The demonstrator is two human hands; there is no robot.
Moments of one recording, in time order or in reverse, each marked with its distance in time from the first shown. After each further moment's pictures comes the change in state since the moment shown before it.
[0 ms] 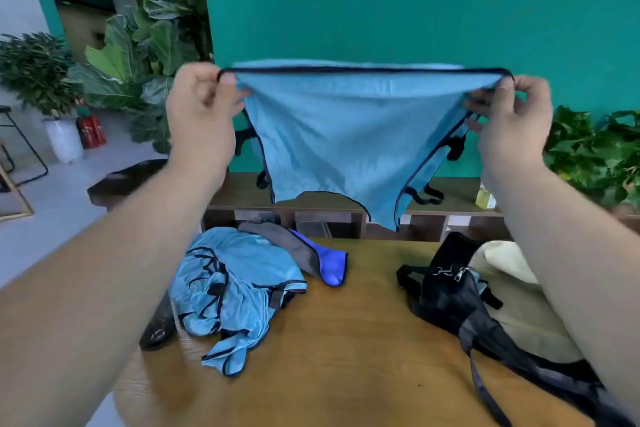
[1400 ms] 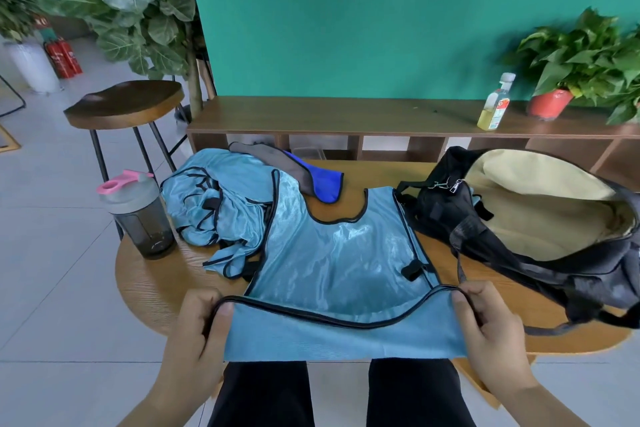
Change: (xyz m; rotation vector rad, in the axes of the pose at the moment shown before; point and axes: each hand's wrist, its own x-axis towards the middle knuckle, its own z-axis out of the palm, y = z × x) left_hand -0.366 -0.055 -0.142 0.515 -0.327 -0.389; right_hand -0.304 0.145 -0.223 -0.705 -0.435 0.126
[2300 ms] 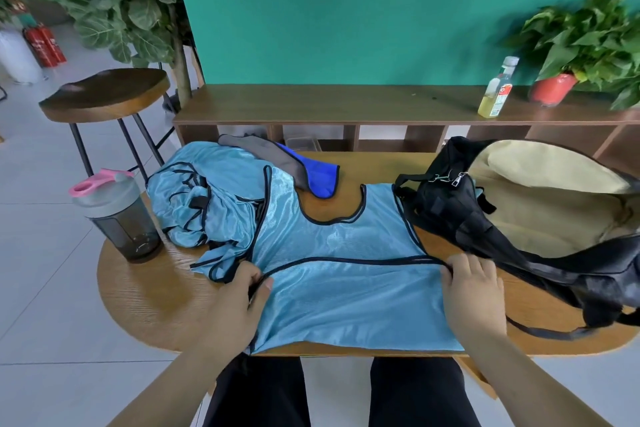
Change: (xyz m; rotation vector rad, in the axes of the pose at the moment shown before) left_hand 0.063 -0.058 0.069 0.232 -0.316 -0.098; right_hand 0.064 0.059 0.050 -0.656 -0.030 0.062
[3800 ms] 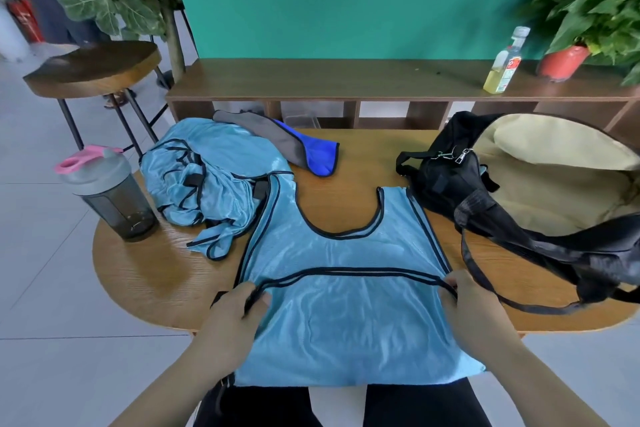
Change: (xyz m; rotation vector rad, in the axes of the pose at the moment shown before) left_hand -0.048 0.032 -0.008 -0.061 -0.168 -0.280; right_hand -0.047 -0.012 -0.041 0.123 -0.466 0.175
